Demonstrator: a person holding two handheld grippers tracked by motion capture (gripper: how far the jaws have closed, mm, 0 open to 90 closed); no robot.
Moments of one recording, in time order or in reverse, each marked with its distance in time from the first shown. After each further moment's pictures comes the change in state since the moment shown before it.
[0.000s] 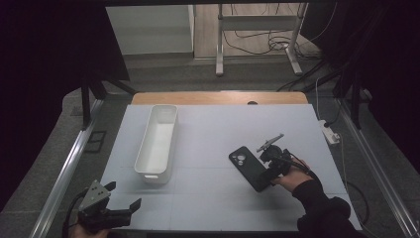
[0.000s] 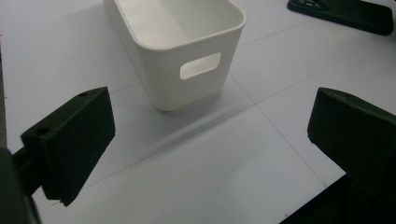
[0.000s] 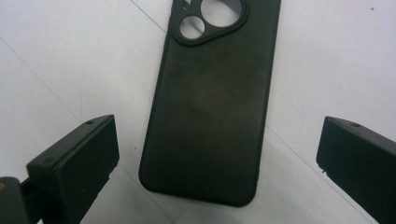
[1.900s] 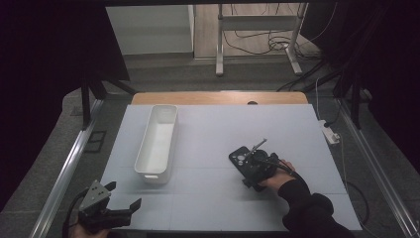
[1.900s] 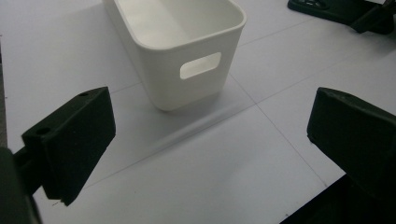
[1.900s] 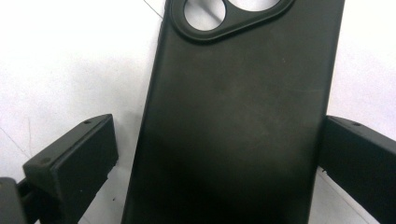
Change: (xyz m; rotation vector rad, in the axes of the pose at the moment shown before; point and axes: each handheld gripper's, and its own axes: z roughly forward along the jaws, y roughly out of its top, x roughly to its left) left arm 0.000 0.000 0.000 0.001 0.001 0.002; right arm 0.007 0.006 0.053 0.075 -0.008 -0.022
